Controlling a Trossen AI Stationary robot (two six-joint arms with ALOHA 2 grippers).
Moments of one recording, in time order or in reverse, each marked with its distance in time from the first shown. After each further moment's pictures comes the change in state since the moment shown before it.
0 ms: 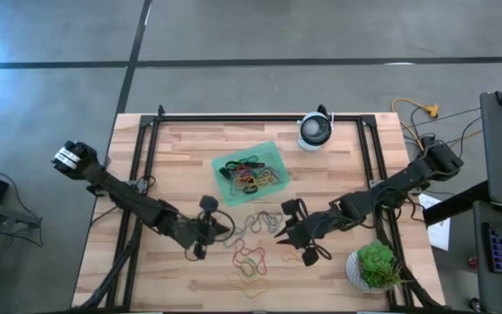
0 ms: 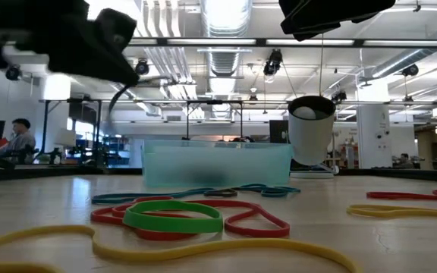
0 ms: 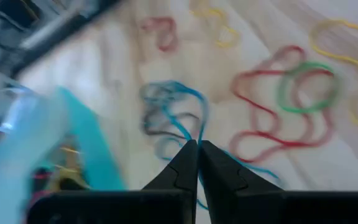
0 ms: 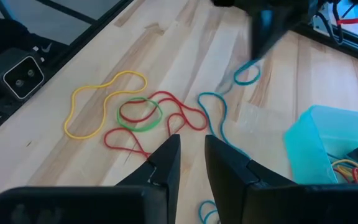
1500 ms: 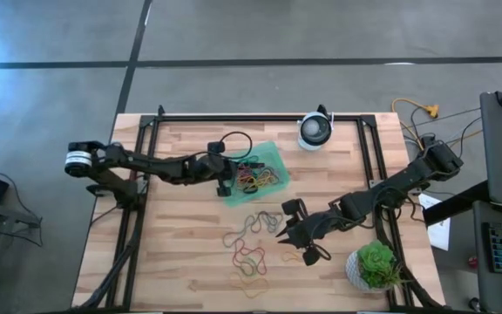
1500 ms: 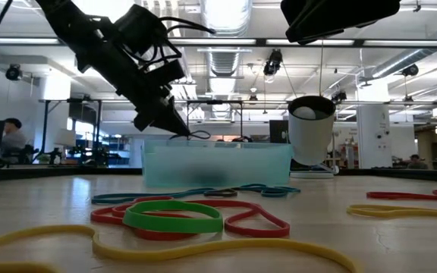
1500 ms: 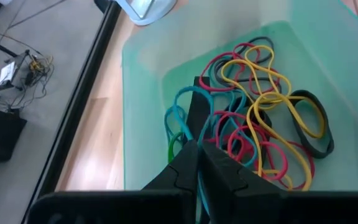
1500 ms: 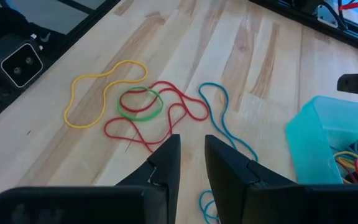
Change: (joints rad) left arm 0.677 0.096 0.016 0.090 0.155 0.166; right arm 0.000 0.000 0.000 -0.034 0.000 0.000
